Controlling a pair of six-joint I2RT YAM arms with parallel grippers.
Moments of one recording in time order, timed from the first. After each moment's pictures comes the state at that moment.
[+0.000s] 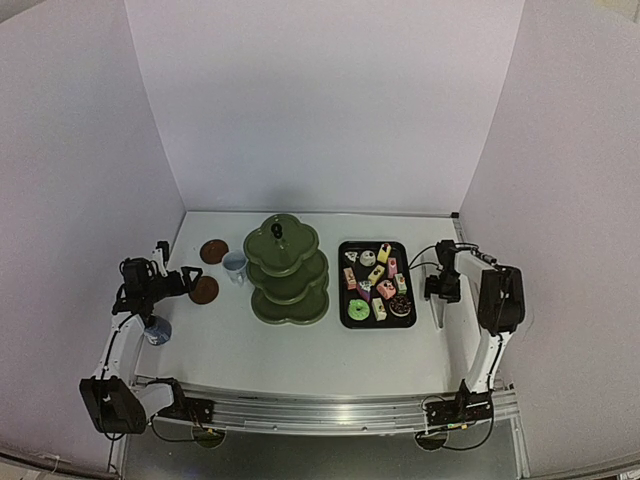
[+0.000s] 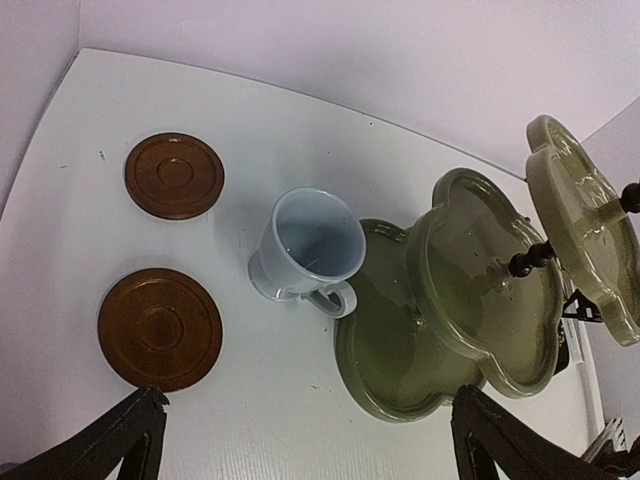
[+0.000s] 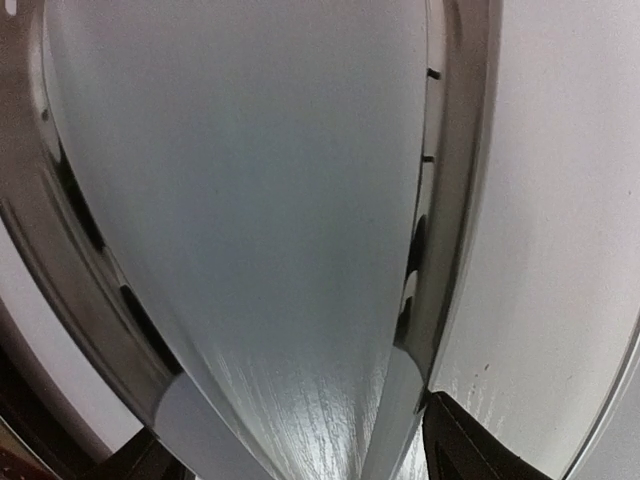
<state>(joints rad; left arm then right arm) 0.13 1.06 0.79 -0.31 0.53 -0.21 0.06 2.03 1.38 -0.85 0.07 0.27</state>
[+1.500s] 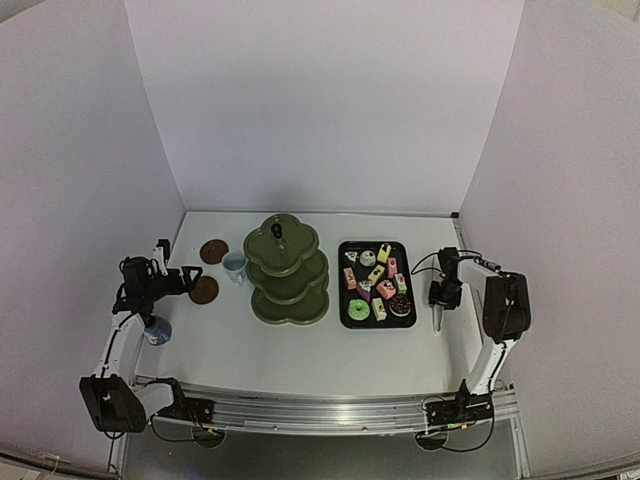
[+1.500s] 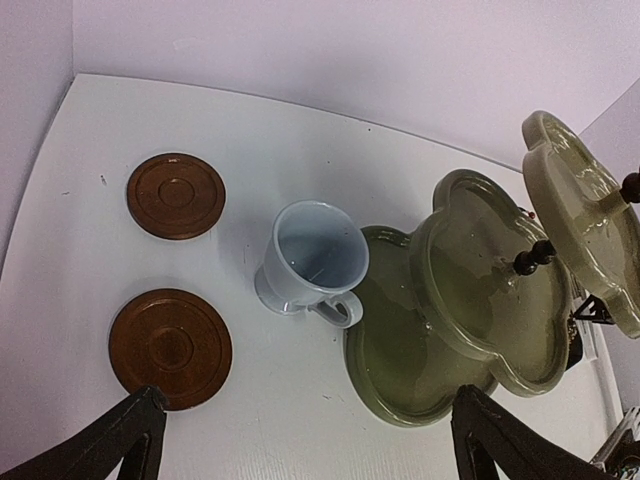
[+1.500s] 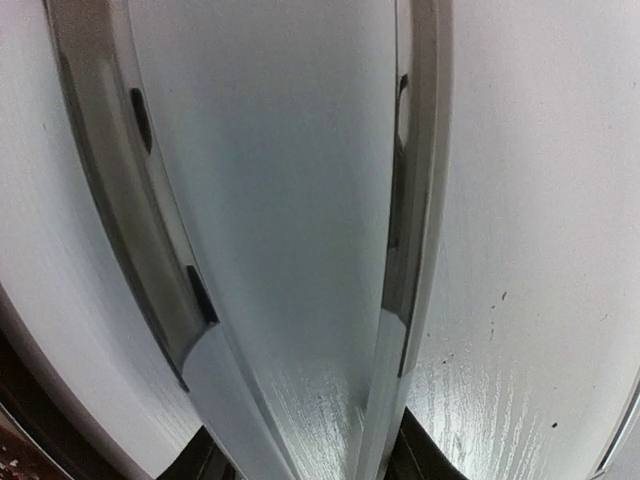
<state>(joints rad) 0.13 1.07 0.79 -0.28 0.53 -0.15 0.06 1.93 1.23 -0.77 0.03 0.36</state>
